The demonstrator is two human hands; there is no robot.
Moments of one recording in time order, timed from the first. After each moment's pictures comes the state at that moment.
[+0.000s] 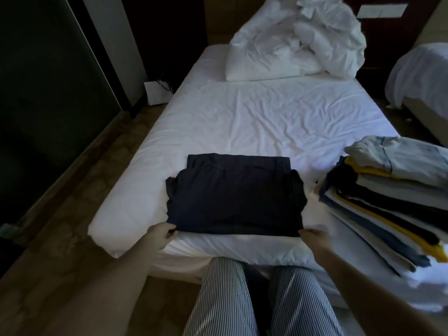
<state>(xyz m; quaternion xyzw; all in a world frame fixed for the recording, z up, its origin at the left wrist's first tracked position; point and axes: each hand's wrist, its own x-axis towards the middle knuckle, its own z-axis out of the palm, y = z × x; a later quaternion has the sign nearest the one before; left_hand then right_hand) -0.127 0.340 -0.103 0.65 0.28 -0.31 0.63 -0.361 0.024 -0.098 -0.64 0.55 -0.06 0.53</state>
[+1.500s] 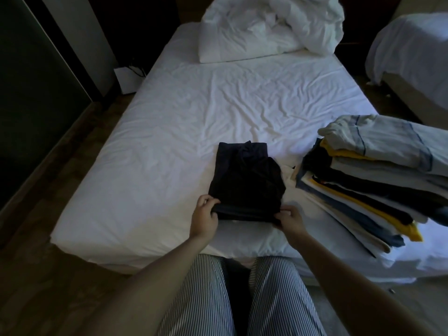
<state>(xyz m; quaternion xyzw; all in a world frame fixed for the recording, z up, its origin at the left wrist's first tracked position) -0.218 0.190 -0.105 0.89 -0.27 -0.08 0.37 -0.349 0.005 -0.112 -0.59 0.49 -0.11 0.63</state>
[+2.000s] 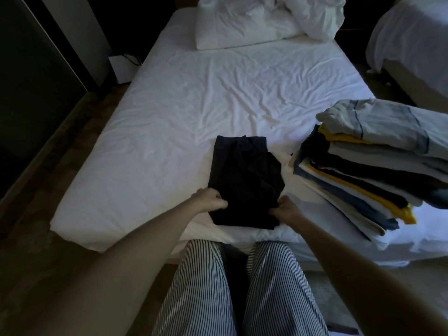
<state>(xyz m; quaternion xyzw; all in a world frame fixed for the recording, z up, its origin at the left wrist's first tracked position) -0.186 0.169 -0.086 0.88 -0.27 -0.36 0.11 -0.359 0.002 -0.100 -0.78 0.42 0.10 0.45</state>
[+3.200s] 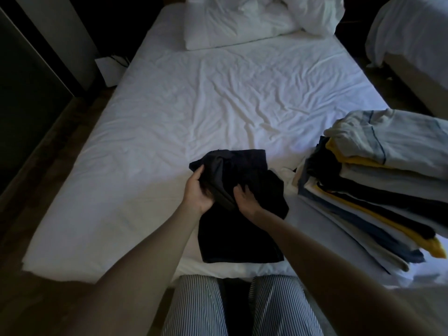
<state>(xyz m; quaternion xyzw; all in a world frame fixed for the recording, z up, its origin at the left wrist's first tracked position) -0.132 0.101 -0.078 0.38 0.14 -0.44 0.80 -0.232 0.009 -0.102 -0.79 0.33 0.16 0.48</state>
